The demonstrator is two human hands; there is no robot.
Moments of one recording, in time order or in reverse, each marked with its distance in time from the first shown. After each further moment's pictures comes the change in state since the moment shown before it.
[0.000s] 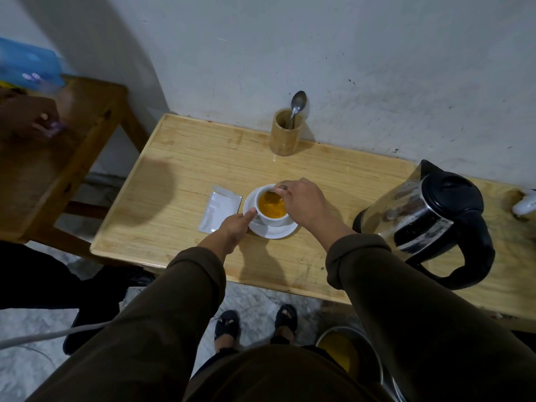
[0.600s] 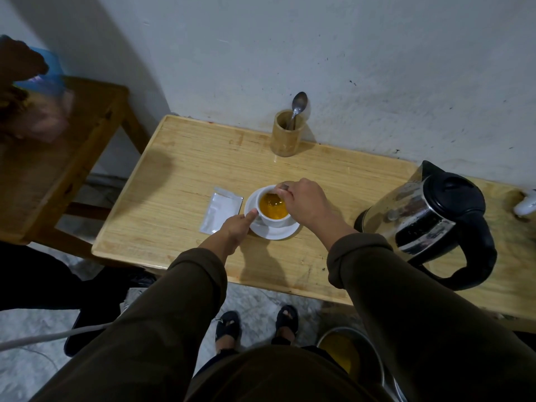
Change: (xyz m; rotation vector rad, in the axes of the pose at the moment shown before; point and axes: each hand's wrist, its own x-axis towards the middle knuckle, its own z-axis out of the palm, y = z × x) left_hand 0.006 -0.003 -0.001 0.025 0.004 -0.007; right_hand 0.006 0.003 0.002 -0.012 0.000 -0.004
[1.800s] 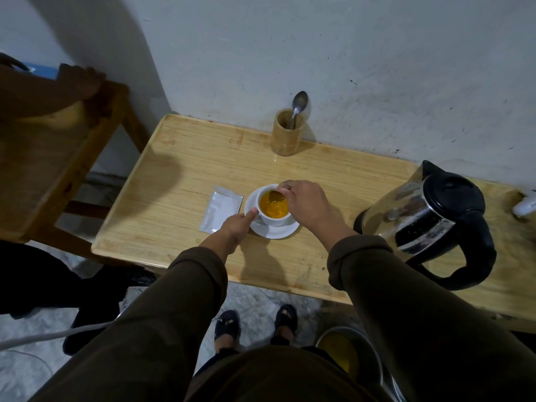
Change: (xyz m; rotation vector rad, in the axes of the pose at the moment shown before) left_hand 0.018 -0.012 -0.003 -0.013 -0.002 -0.009; right_hand -0.002 0.004 0.004 0.097 0.034 -0.020
